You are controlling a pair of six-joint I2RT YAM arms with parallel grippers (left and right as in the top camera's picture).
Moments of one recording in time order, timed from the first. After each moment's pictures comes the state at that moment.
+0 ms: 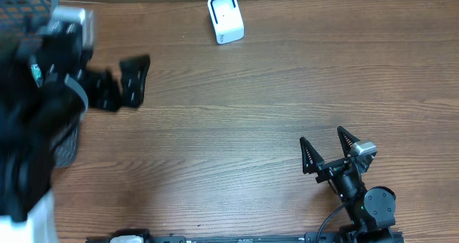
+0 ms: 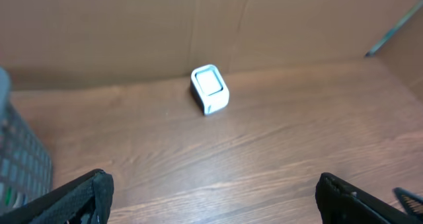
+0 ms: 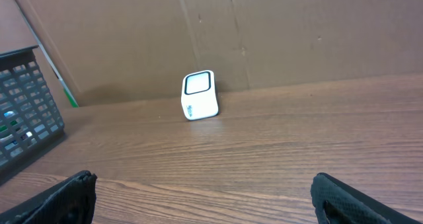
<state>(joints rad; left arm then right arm) 0.01 1.30 2.03 -1.29 0.33 0.00 0.20 0.01 0.02 -0.02 -0.14 0.25</state>
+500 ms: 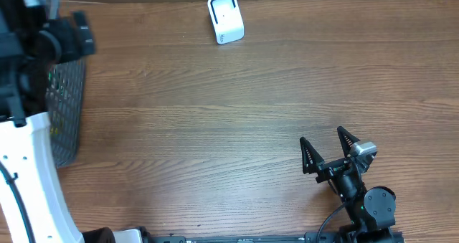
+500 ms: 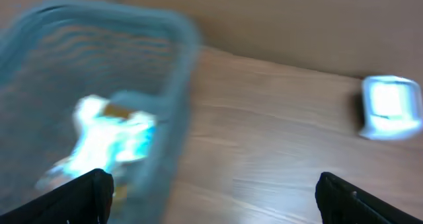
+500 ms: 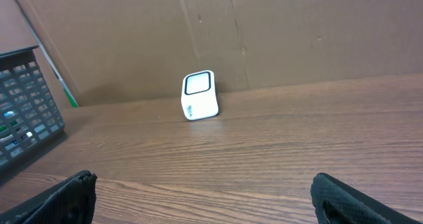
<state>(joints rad) 0.21 1.51 2.05 -1.21 -0.14 -0.06 0.20 0.01 0.02 -0.02 -0.14 0.25</state>
